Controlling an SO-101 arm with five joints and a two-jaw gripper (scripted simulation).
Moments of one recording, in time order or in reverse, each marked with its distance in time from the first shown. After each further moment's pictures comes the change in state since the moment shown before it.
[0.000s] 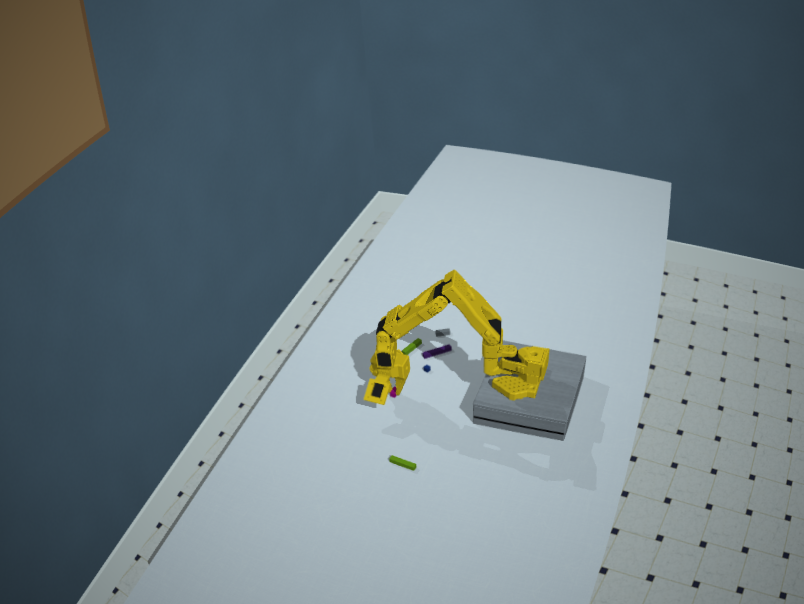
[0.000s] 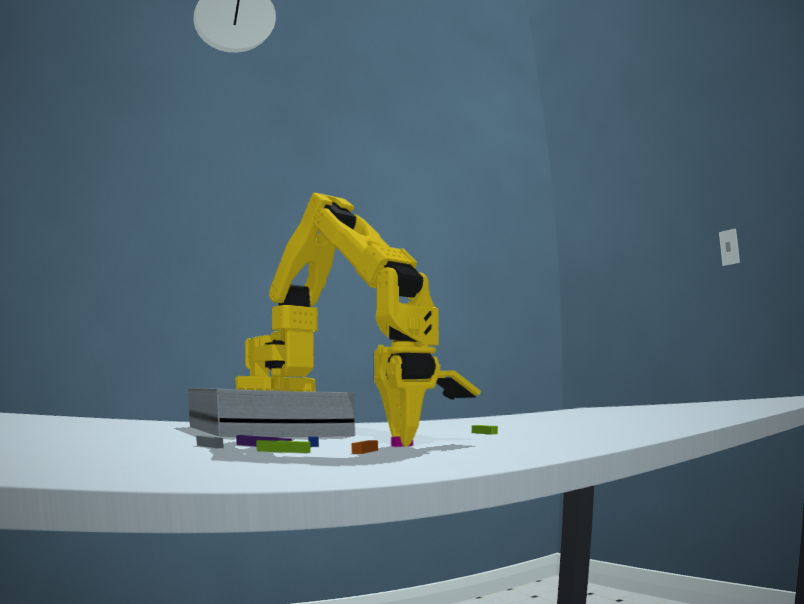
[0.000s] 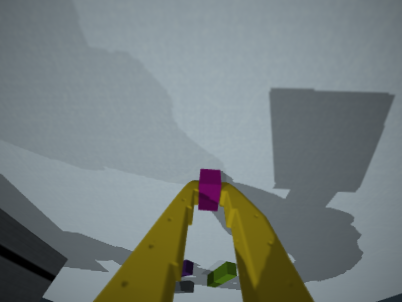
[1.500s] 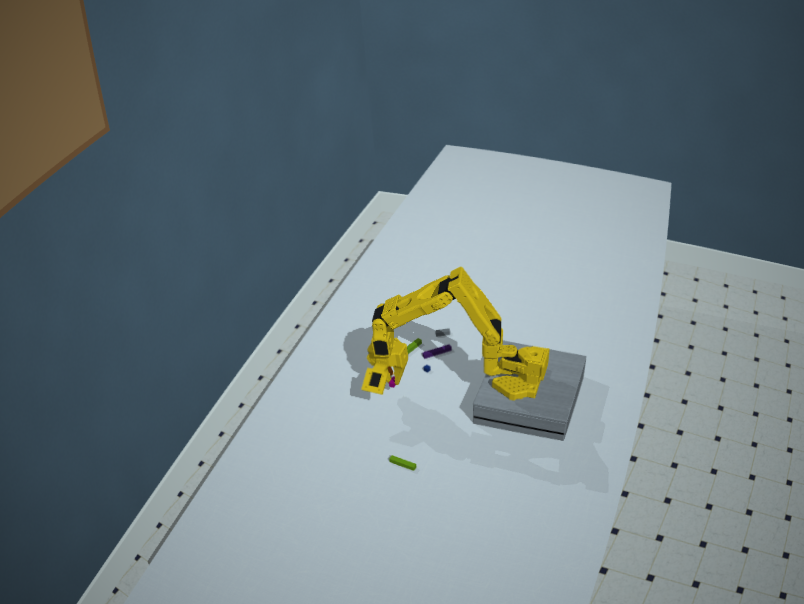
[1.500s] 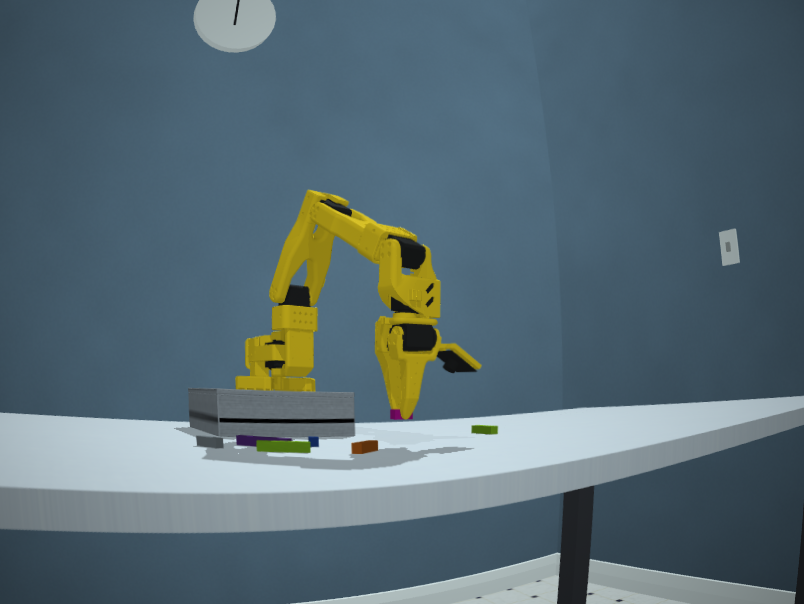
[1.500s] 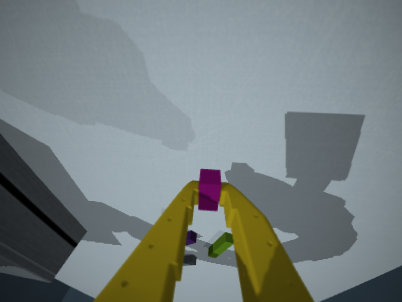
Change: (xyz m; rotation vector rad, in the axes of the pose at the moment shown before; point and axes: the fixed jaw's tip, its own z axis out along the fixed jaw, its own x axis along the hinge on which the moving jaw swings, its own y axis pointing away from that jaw) arm 0.000 0.000 -0.028 -0.029 0.008 -0.005
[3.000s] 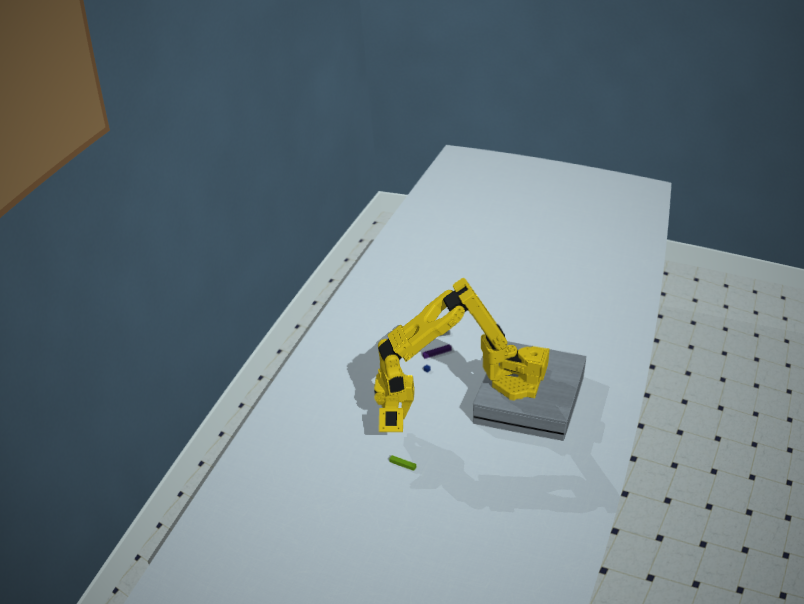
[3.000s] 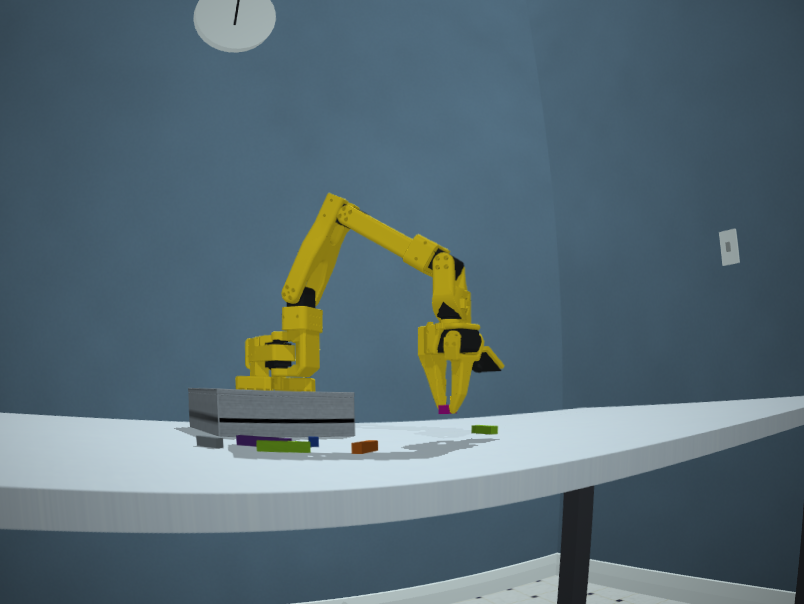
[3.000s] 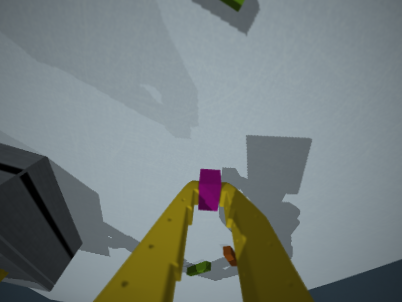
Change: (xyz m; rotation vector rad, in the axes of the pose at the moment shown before) arm -0.083 0.047 -0.002 0.029 0.001 -0.317
